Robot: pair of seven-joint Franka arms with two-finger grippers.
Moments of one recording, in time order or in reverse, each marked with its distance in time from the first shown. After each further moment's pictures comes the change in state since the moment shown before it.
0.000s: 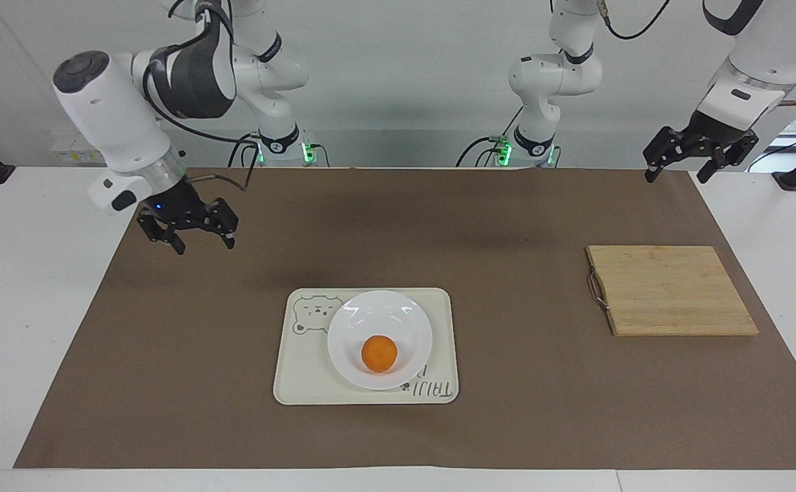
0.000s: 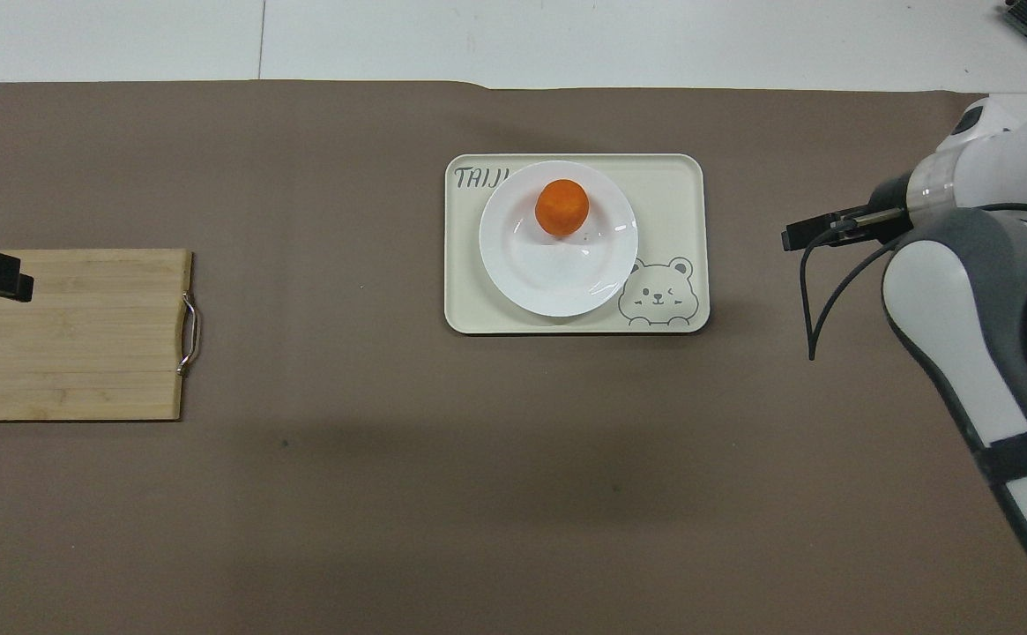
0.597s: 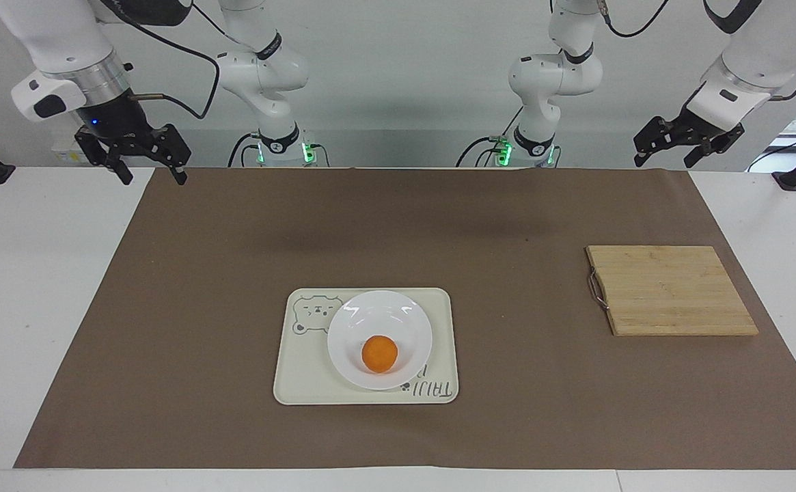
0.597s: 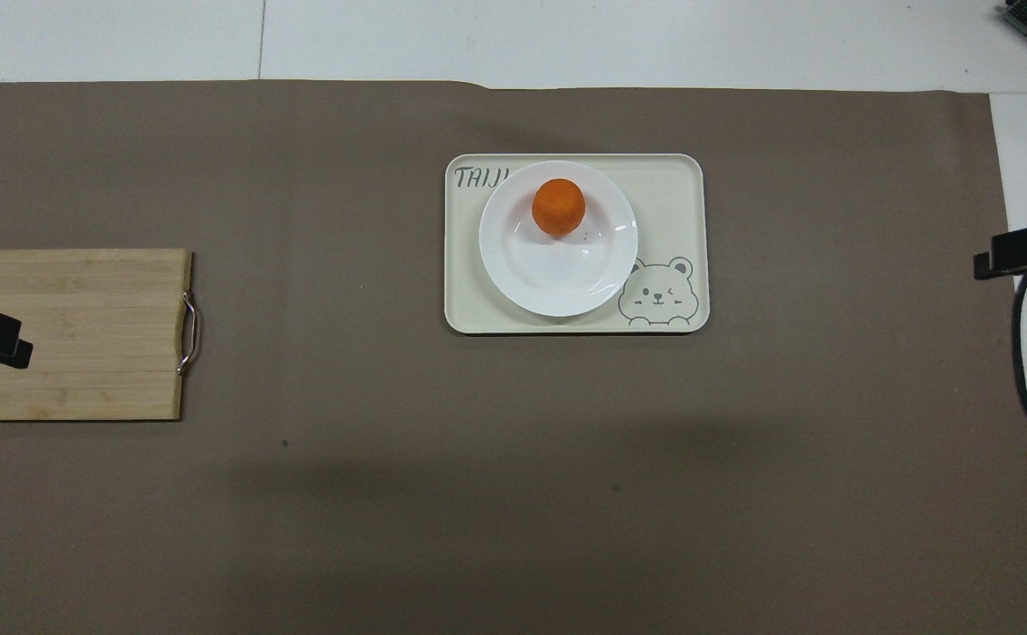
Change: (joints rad) left arm 0.001 -0.019 0.004 0.000 0.000 -0.220 0.000; right arm -0.024 -0.077 -0.003 0.154 -0.075 -0.249 0.081
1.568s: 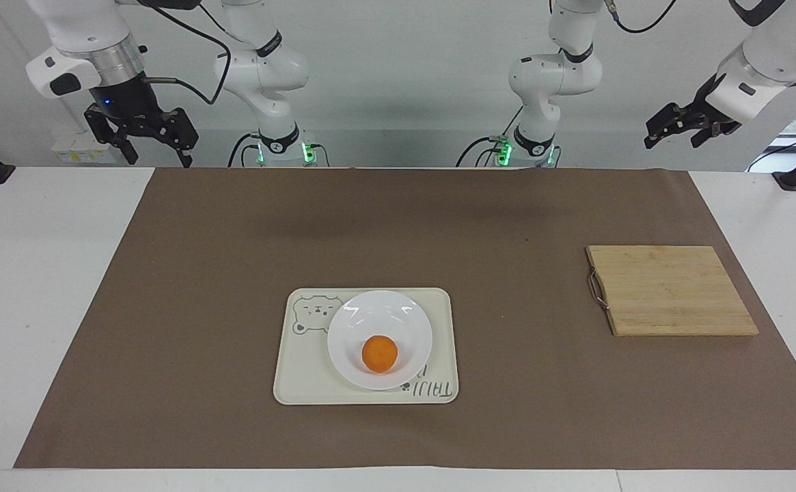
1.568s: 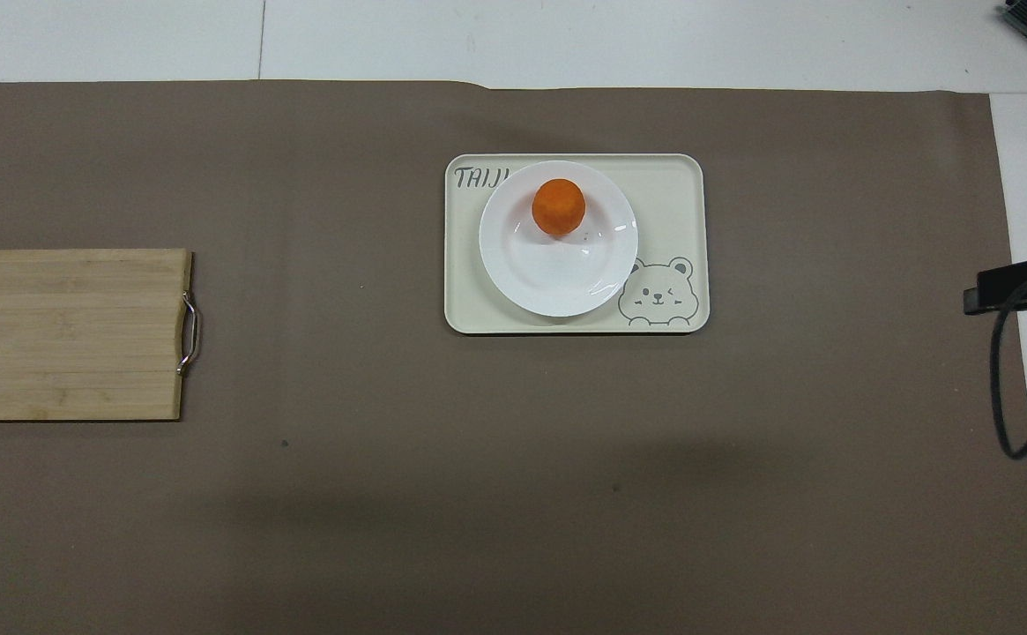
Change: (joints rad) left arm 0.033 -0.010 0.034 0.000 0.002 -0.073 0.000; right arm 0.013 -0.062 0.016 -0.042 -0.072 -0.035 0.011
